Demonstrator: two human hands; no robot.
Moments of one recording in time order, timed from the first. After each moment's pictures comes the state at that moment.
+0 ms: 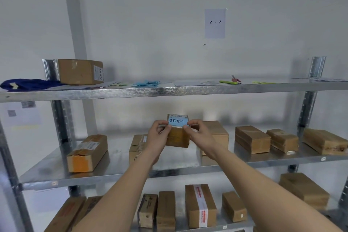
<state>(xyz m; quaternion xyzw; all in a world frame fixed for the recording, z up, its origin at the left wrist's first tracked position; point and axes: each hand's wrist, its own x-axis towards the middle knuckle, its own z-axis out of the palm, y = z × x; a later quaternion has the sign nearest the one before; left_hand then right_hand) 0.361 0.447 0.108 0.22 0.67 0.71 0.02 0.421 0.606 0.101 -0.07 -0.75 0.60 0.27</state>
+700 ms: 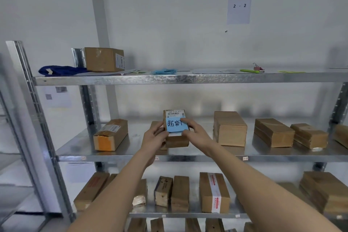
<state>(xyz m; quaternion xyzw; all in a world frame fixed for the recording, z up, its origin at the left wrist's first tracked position) 0.369 0.381 0.071 0.15 0.66 0.73 0.06 0.414 0.554 0.076 -0.03 -0.81 0.56 0.16</state>
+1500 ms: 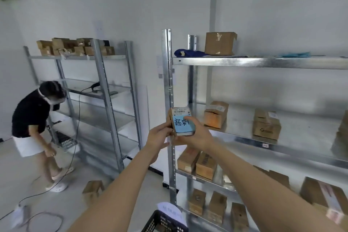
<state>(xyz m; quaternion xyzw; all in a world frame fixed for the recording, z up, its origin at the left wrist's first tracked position) 0.419 -0.022 0.042 -0.05 0.68 0.73 -0.06 0.373 0.150 0.024 0.20 -0.83 0.52 0.04</state>
